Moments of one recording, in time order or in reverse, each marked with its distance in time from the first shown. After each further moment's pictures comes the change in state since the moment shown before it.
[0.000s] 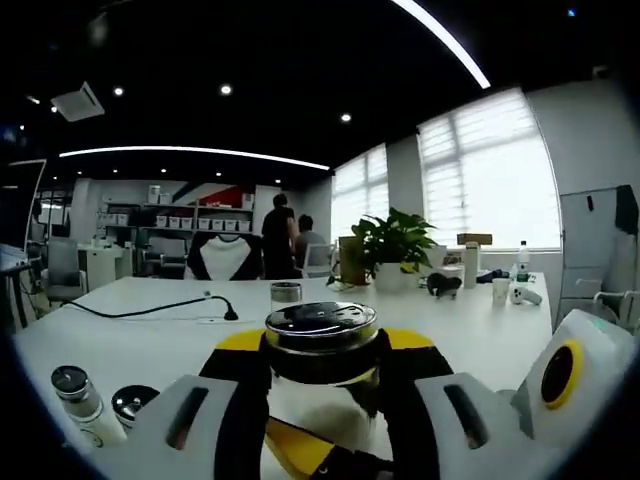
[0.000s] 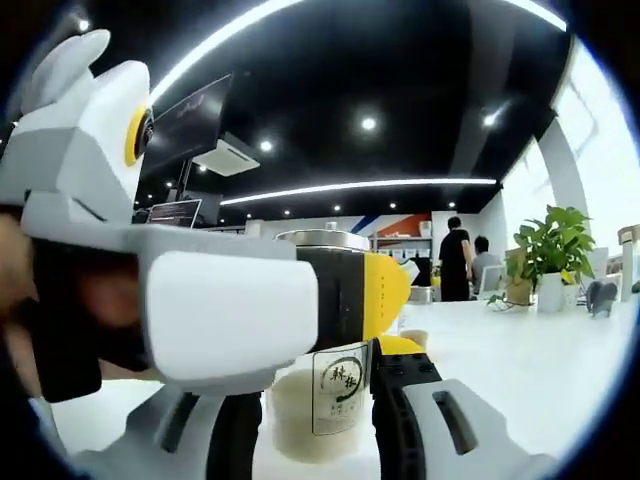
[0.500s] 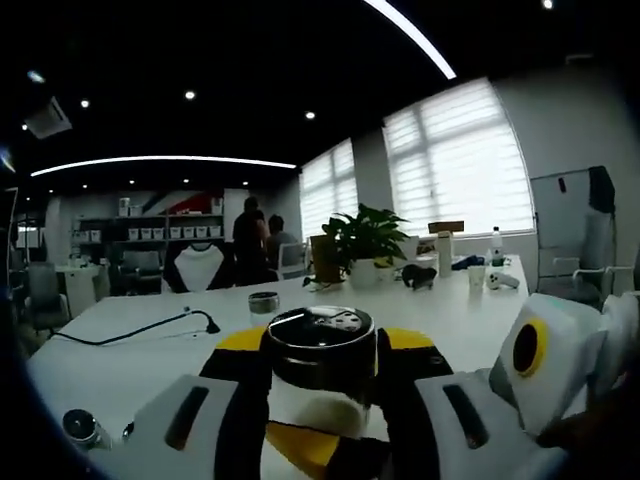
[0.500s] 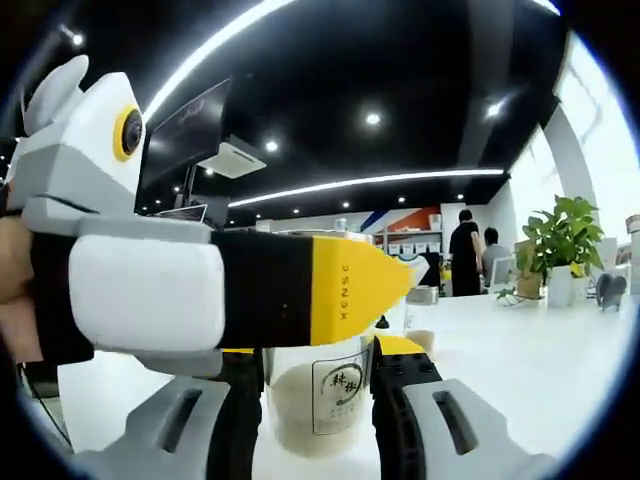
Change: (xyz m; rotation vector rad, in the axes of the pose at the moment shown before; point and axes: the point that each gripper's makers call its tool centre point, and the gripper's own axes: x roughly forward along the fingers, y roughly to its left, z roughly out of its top) left arm 0.003 -0.012 0.012 0.061 0.027 -0.139; right arm 0.003 -0.005 0.006 0.035 0.008 0.032
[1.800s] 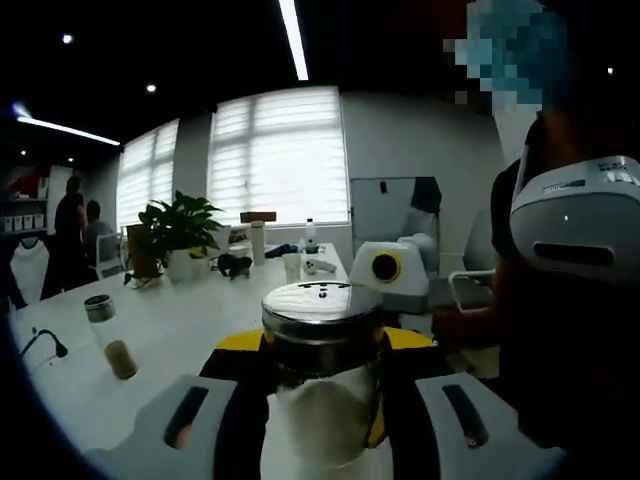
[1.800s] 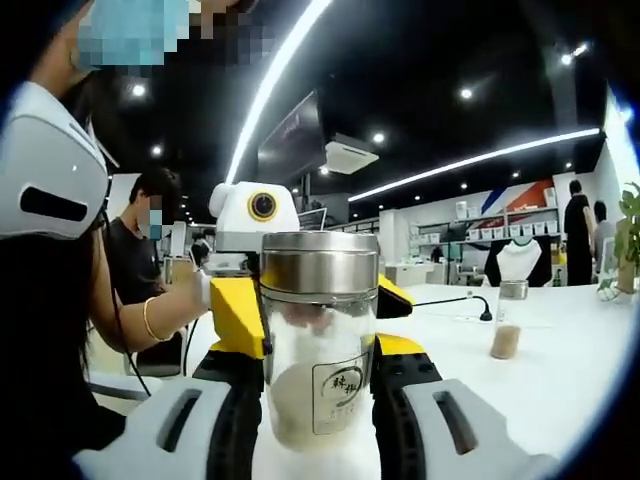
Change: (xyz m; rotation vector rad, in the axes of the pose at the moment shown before) left arm -0.043 -0.072 0.001 -0.002 0.071 -0.882; right arm -0.066 0.029 0.020 0.078 0.044 0.587
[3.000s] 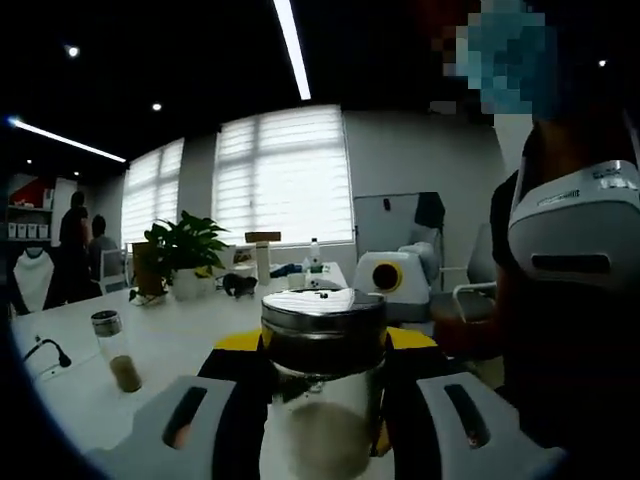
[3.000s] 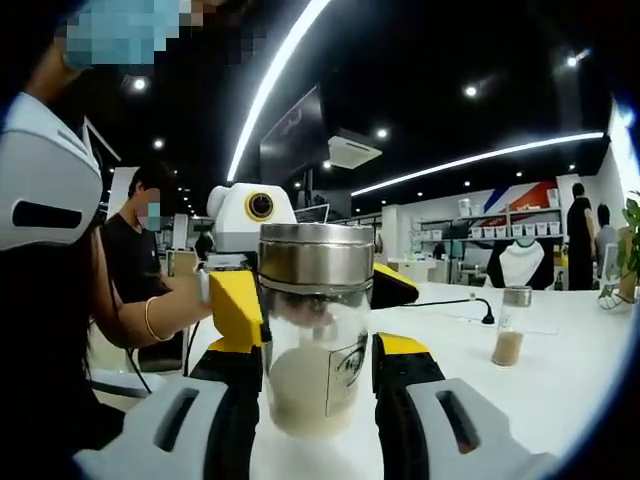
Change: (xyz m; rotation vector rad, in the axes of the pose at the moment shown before) left arm -0.006 -0.007 0.014 0.003 -0.095 -0.055; right arm 0.005 0.013 0.009 -0.048 0.019 0.065
